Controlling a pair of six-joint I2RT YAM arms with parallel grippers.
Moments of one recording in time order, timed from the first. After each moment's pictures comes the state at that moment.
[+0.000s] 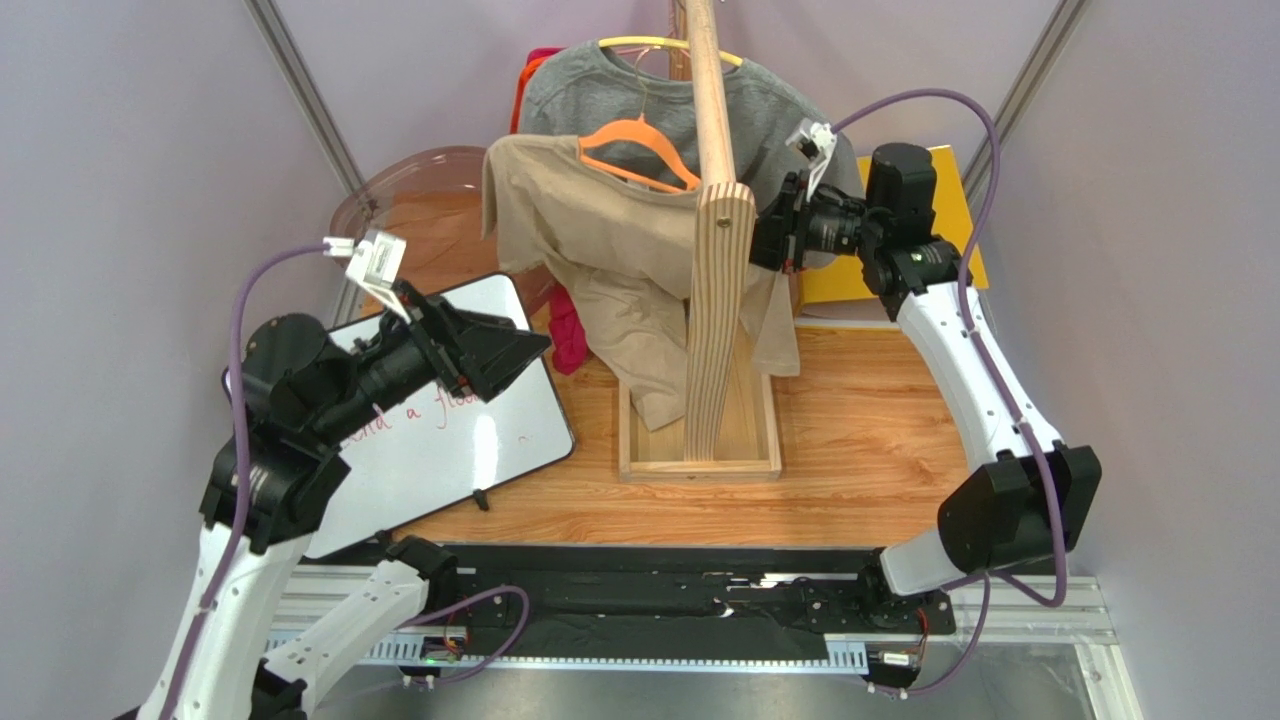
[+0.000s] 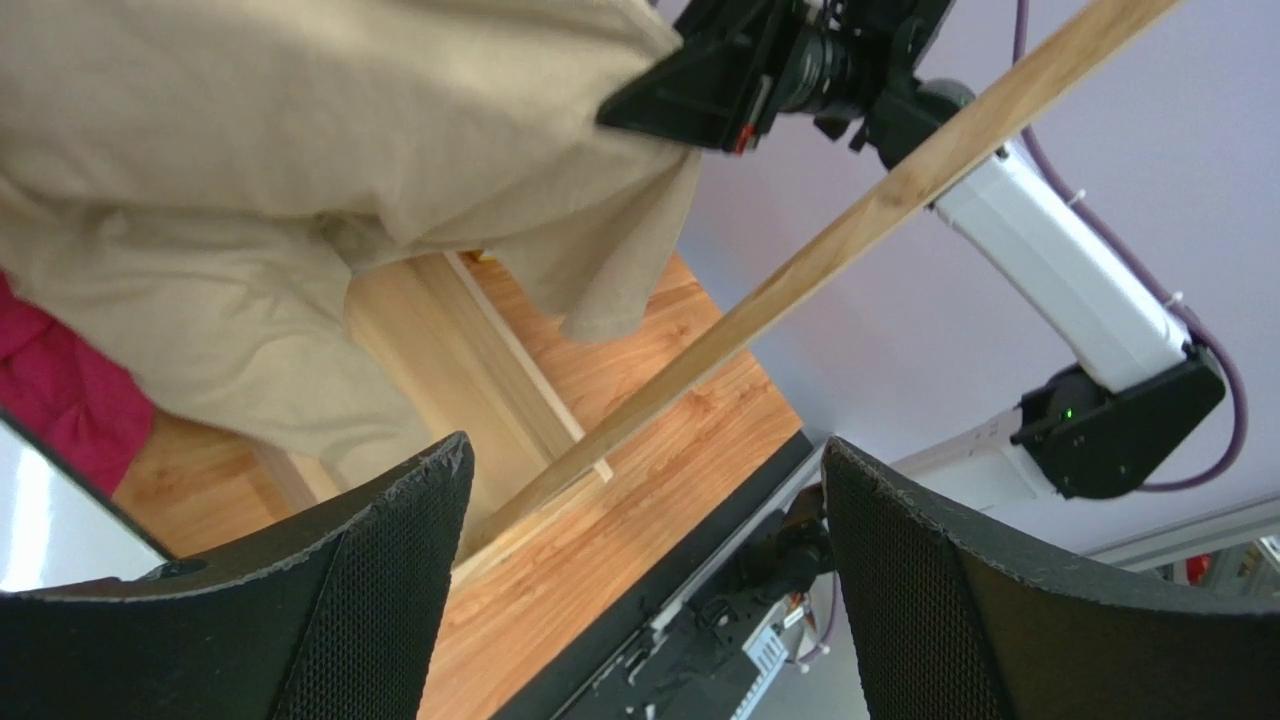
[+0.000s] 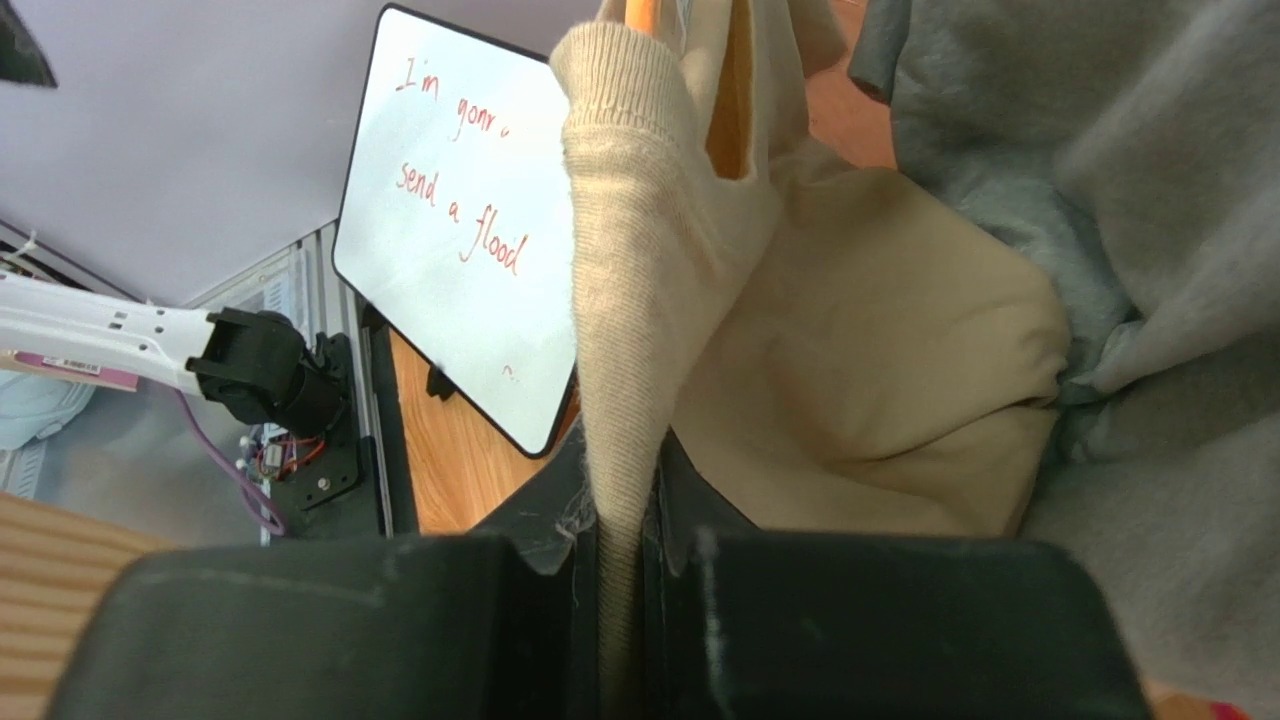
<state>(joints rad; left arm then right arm) -0.42 0.73 1.28 -0.59 0.40 -0.59 0.19 1.49 1.50 -0.24 -1.05 0.10</state>
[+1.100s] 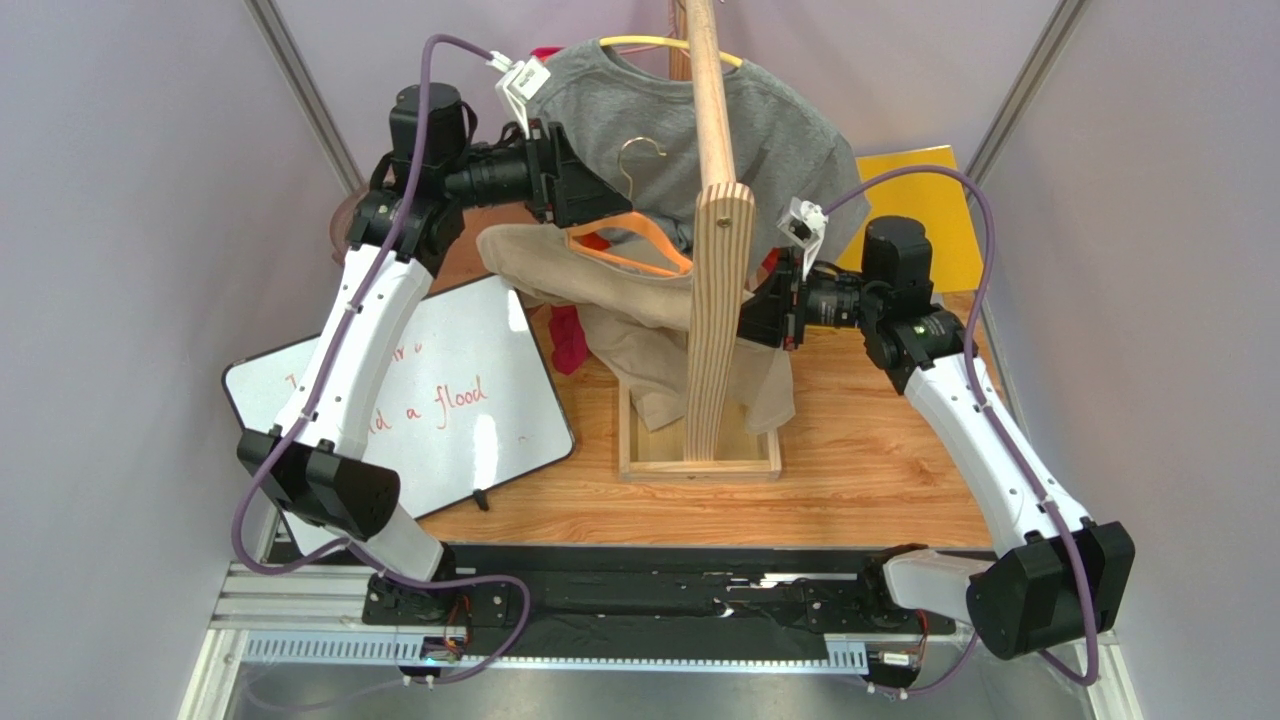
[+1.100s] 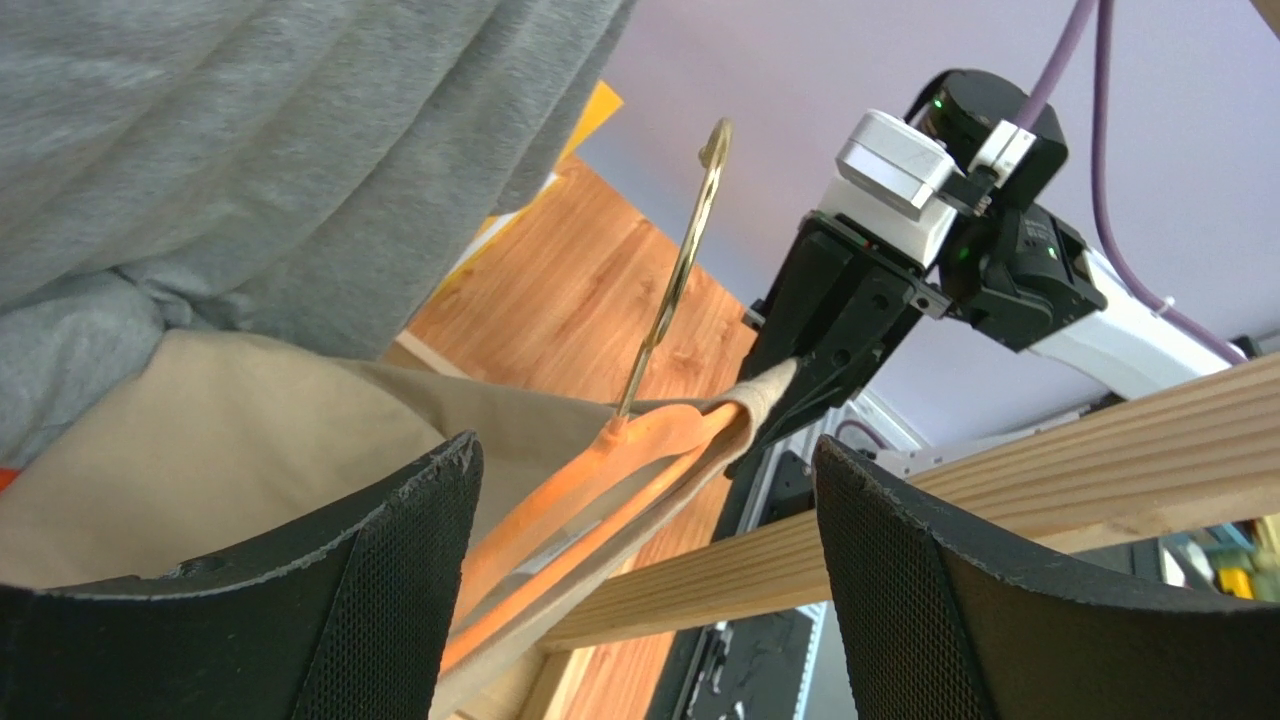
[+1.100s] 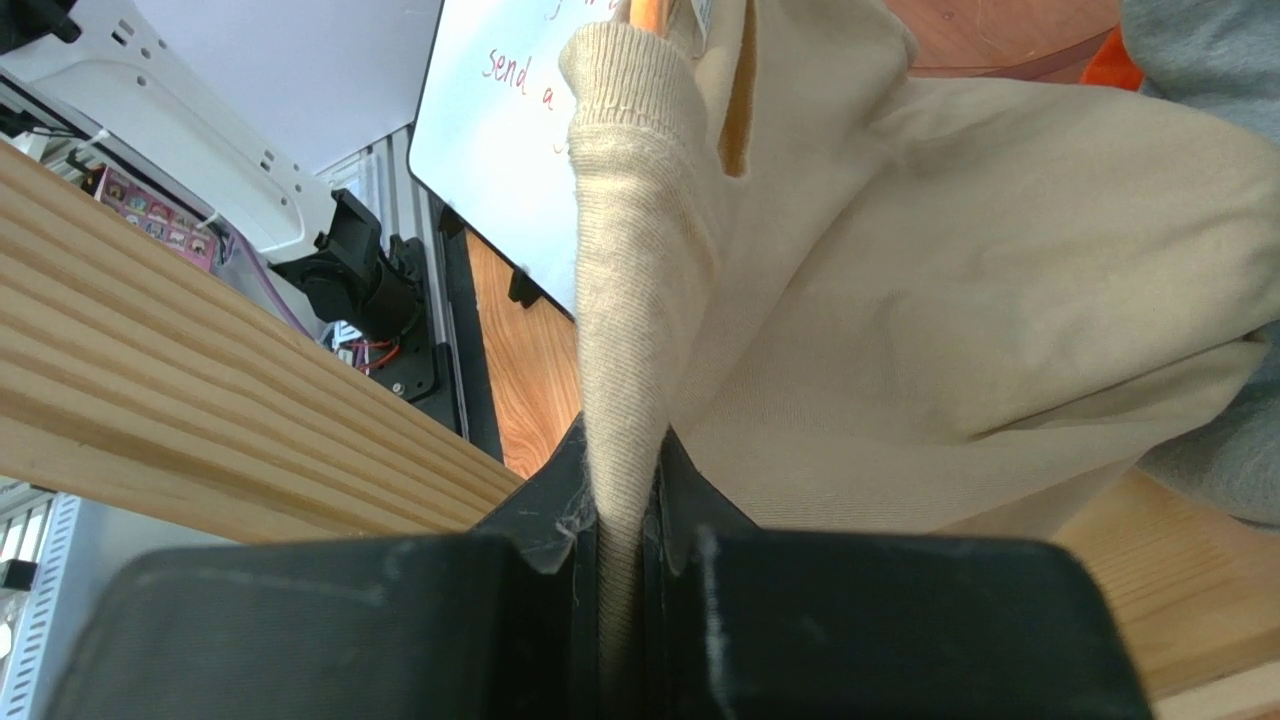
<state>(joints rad) -0.29 1.58 1.88 -0.48 0.91 -0.43 0.26 1.22 1.15 -0.25 -1.07 0.05</state>
